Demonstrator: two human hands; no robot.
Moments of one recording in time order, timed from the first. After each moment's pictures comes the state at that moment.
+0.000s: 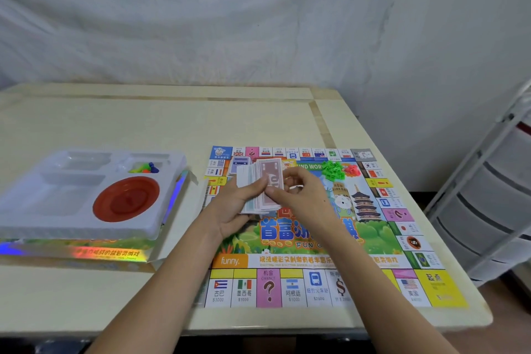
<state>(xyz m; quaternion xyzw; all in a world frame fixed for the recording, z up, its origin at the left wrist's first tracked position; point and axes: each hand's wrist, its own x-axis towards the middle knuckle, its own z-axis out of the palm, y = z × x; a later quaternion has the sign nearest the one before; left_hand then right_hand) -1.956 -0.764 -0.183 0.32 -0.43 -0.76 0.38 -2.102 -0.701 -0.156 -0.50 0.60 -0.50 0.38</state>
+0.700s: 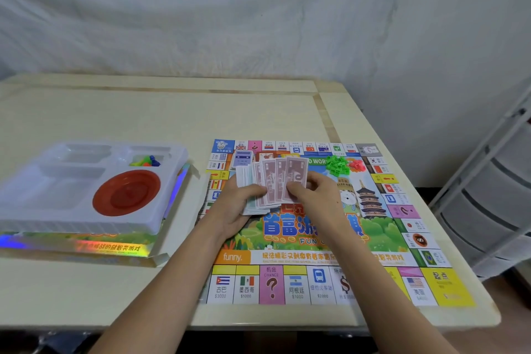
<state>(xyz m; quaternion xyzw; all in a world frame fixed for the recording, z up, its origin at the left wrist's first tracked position) -1.956 -0.767 -0.202 0.35 -0.44 -0.72 0.42 -2.111 -0.705 -0.176 -0.44 0.64 -0.53 0.36</state>
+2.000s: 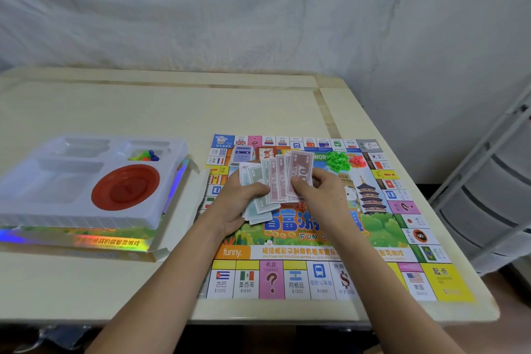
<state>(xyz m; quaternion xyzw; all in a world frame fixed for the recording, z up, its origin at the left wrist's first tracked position) -1.958 -0.761 -0.197 0.38 -0.45 -0.70 0.40 -2.115 -0.703 -0.177 -0.46 0.64 -0.52 0.33</state>
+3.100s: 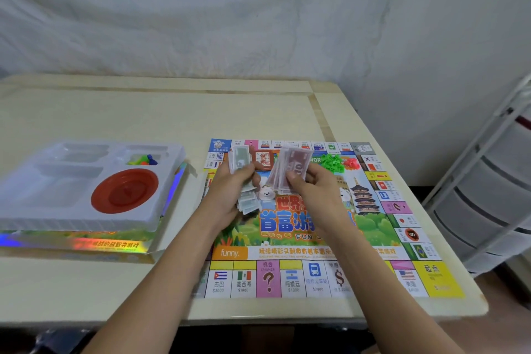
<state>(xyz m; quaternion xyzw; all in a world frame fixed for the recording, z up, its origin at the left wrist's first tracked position) -1.956 -0.763 -0.176 0.37 -0.45 -0.66 0.48 -2.111 -0.699 -0.164 -0.42 0.56 -0.59 0.39</state>
